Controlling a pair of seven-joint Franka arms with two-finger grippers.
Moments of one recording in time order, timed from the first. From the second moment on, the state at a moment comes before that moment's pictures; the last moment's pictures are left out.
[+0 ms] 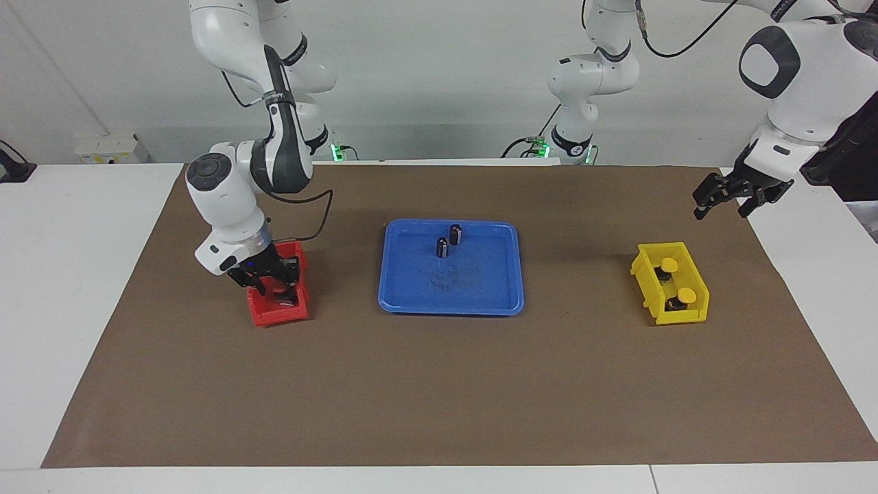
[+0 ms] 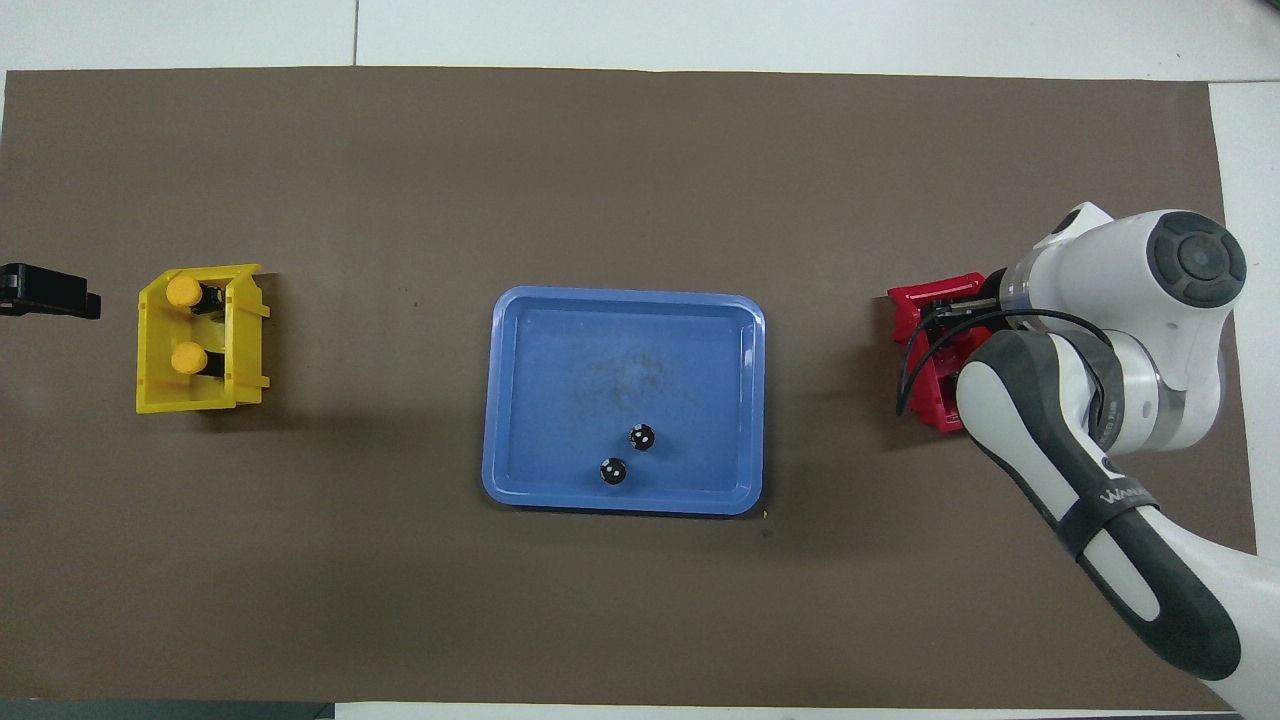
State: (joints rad) left arm 0.03 -0.03 0.04 -1.81 -0.01 1.82 0.12; right arm -0.03 0.16 0.07 -2.12 0.01 2.35 -0.03
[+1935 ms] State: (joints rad) left arm 0.06 0.20 0.02 -1.93 0.00 2.24 0.20; right arm 0.53 0.51 0.07 -1.60 -0.10 2.16 0.80
